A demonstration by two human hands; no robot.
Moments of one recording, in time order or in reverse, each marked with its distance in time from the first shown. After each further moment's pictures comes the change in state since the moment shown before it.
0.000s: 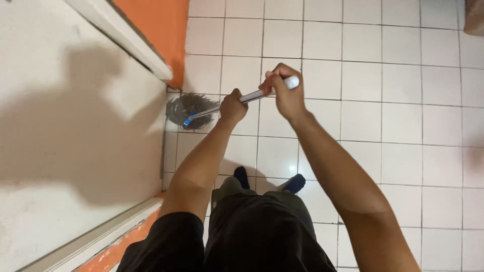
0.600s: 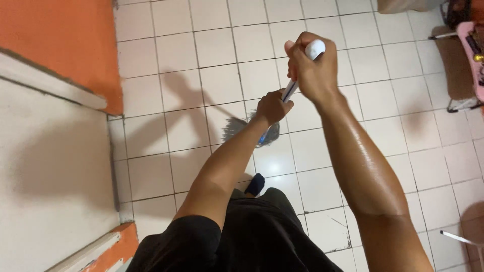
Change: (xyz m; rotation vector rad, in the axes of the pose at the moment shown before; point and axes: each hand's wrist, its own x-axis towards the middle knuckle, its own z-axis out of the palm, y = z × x) left_hand -0.053 0.369 0.200 -0.183 -0.400 0.296; right_hand -0.063 -0.175 -0.277 -0.454 0.268 -0.072
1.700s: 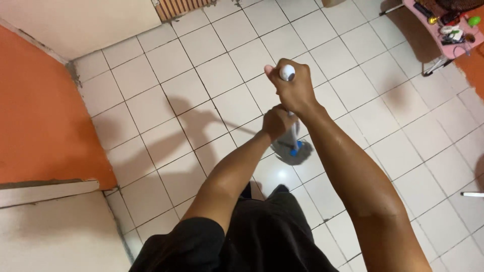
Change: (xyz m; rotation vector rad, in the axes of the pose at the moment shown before) left_hand 0.131 0.056 0.060 0.014 -0.213 0.287; right_hand 0.102 0.065 -0.072 -0.259 0.252 0.205
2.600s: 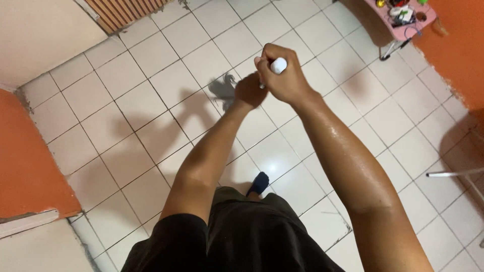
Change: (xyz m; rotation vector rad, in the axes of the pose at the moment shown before) left_hand 0.174 0.124 0.117 0.246 -0.103 0.030; right_hand 0.038 0.134 -0.242 0.097 -0.039 -0.144
